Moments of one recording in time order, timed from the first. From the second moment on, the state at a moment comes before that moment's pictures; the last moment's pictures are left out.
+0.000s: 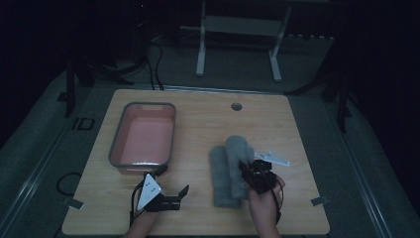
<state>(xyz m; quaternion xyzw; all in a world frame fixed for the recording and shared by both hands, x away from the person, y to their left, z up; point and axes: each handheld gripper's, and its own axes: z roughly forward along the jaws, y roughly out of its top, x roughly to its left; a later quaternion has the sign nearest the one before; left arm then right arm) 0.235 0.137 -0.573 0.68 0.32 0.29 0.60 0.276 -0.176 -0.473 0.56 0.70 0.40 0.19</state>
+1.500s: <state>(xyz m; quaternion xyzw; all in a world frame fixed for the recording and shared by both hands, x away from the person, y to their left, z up) 0.237 0.136 -0.572 0.69 0.32 0.29 0.58 0.287 -0.168 -0.498 0.50 0.75 0.41 0.13</state>
